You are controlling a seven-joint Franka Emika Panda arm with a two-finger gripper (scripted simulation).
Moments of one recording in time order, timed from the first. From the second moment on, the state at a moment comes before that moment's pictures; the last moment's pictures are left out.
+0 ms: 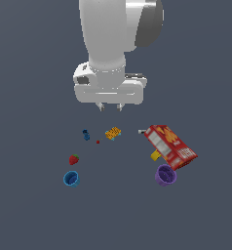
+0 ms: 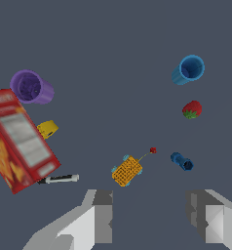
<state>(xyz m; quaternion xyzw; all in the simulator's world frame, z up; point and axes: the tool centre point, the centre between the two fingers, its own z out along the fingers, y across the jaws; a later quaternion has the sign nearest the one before) -0.012 -0.018 0.303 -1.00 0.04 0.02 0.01</state>
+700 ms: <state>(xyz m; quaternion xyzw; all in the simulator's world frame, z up) 0.020 -0.002 0.295 -0.99 0.10 0.03 0.00</state>
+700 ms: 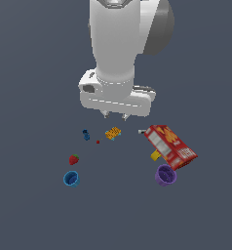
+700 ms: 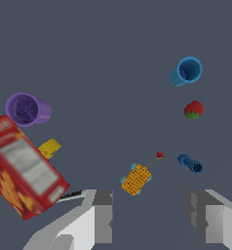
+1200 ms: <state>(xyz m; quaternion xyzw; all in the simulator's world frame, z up) 0.060 0.025 0.280 -0.98 0.19 0.03 -0.02</state>
